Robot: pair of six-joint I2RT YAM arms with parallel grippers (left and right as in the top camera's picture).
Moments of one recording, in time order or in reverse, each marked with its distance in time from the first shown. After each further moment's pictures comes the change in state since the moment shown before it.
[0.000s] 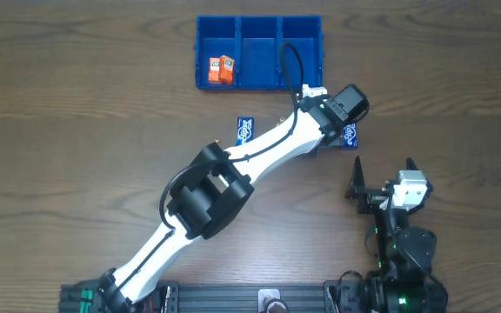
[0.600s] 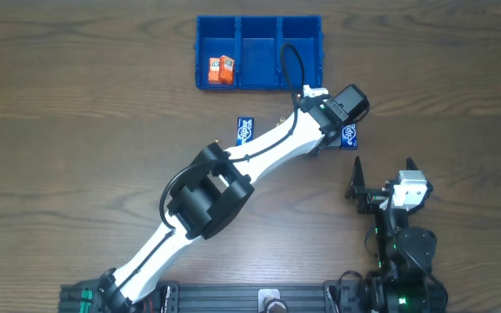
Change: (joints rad) left arm 0.000 0.000 0.000 0.003 0.016 0.005; right arm 0.000 0.000 0.000 0.000 0.000 0.000
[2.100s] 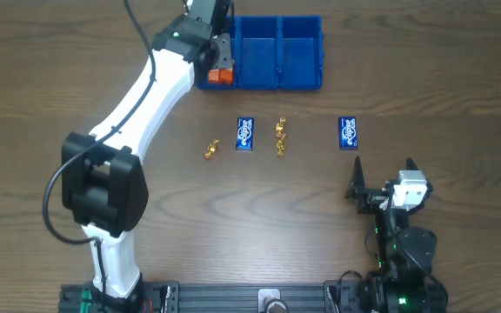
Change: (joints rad) left arm 0.515 -0.389 -0.254 0.172 0.002 0.547; right arm 0.000 0.000 0.000 0.000 0.000 0.000
